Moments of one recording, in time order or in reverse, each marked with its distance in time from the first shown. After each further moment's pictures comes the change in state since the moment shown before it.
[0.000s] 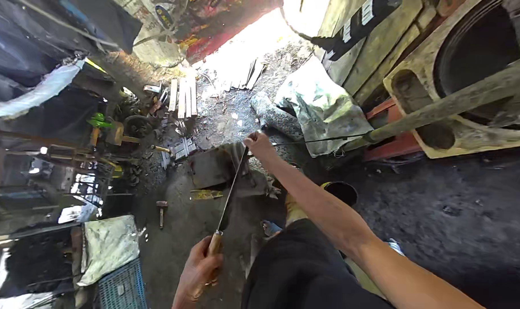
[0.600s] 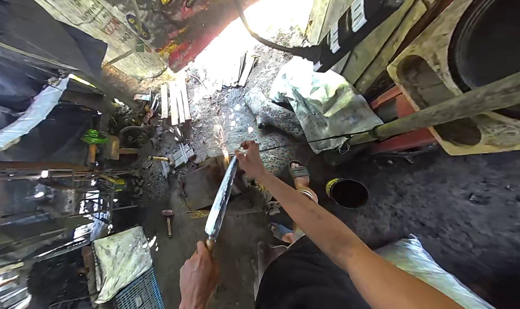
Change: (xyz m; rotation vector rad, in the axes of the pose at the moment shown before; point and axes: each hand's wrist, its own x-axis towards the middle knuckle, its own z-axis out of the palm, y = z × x) left_hand 0.086 0.055 0.037 1.482 0.360 -0.359; right_hand 0.069 0.069 0.015 -0.007 0.112 -0.159
